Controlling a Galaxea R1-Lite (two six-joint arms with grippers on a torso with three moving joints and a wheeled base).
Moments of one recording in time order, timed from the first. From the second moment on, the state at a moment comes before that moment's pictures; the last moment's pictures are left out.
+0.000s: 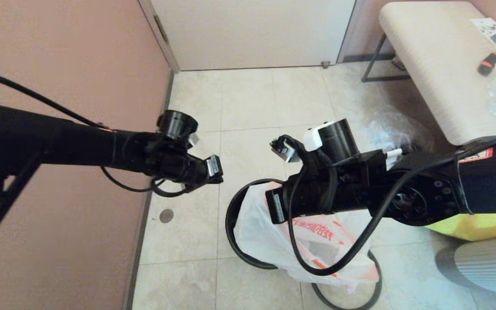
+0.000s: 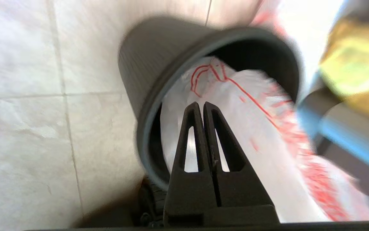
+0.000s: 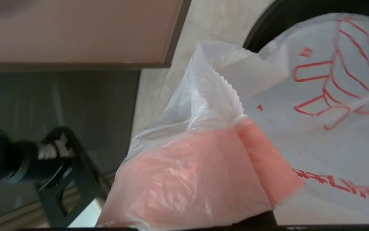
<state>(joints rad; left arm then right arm) -0.33 2.03 -1.50 0.19 -0.17 -0.52 0.73 1.96 -1.41 -0.02 0.29 0.26</state>
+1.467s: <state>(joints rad) -0.14 1.81 -1.93 1.00 -0.34 -0.35 0.90 2.25 -1.83 0.30 -0.04 -0.05</state>
